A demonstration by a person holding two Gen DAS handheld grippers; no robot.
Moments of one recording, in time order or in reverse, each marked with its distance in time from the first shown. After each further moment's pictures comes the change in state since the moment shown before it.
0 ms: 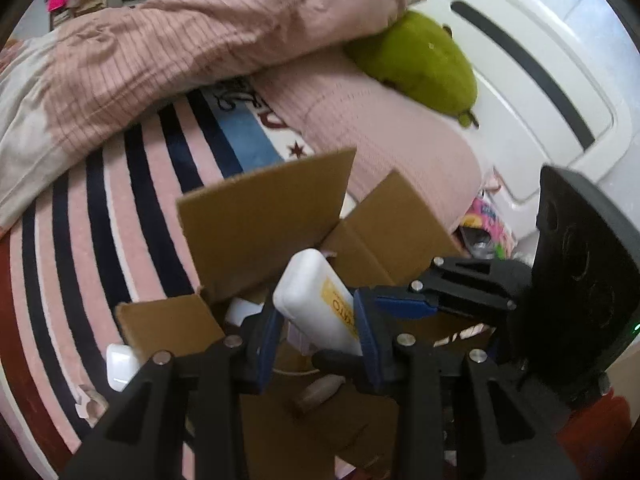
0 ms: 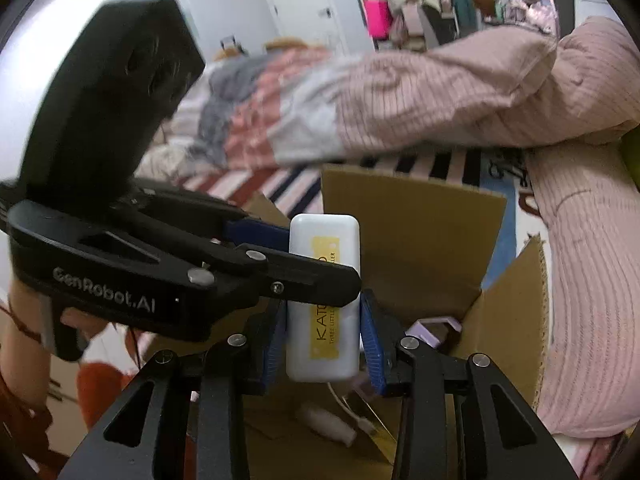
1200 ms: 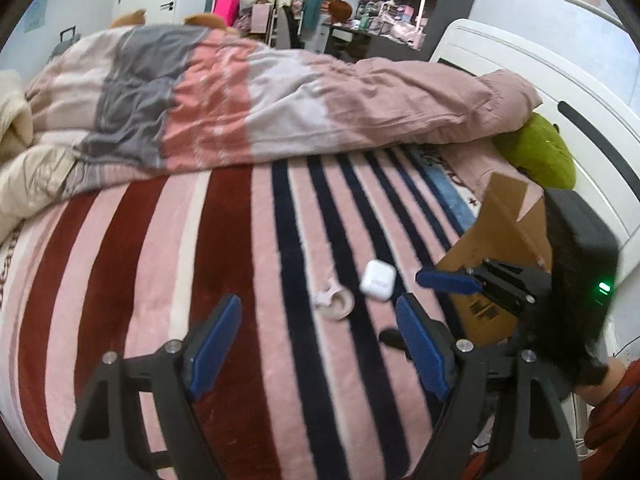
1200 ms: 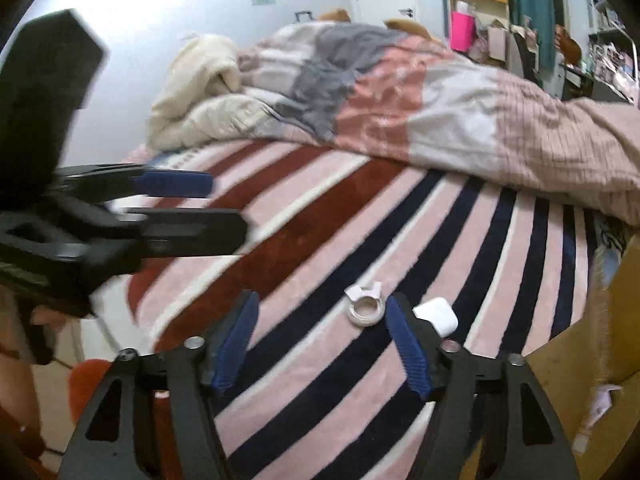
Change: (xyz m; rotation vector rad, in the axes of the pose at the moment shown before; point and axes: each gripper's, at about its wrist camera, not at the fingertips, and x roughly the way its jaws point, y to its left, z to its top) left arm -0.150 0.159 -0.198 -0.278 -0.347 0.390; right arm 0.124 0.184 0.006 -0.220 0.011 0.029
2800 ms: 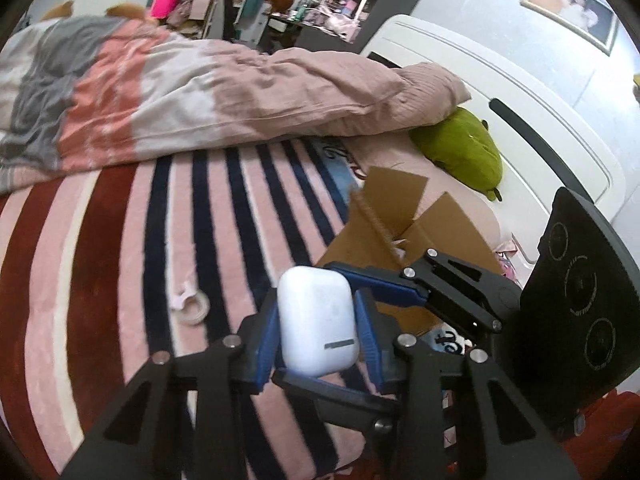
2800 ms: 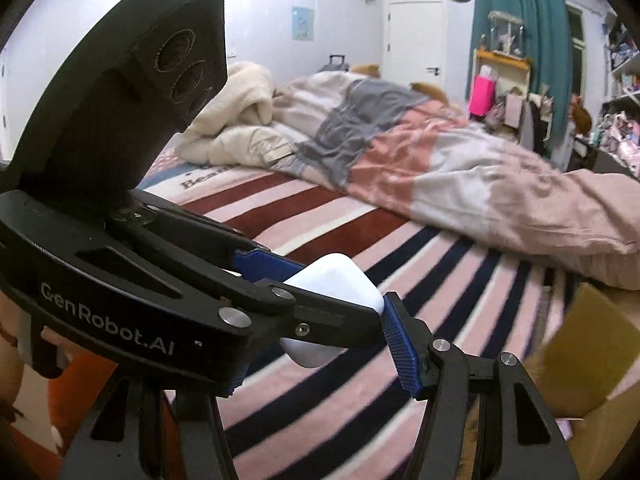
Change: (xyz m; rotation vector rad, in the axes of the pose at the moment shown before) left arm -0.003 -0.110 0.019 0.026 0.027 -0.290; right arm -0.084 0.006 -0.016 -0.183 -0.215 0.016
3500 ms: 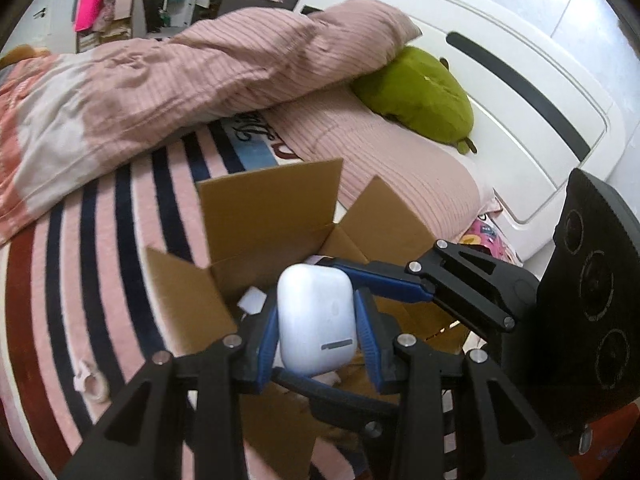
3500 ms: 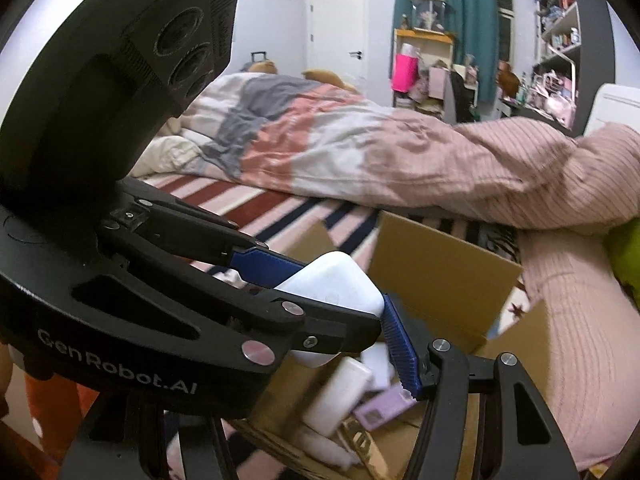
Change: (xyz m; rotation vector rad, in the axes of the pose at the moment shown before) left arm 0.114 -0.111 0.053 0.176 0.166 -0.070; right arm -0.070 -0.122 -0.043 0.154 0.060 -0.197
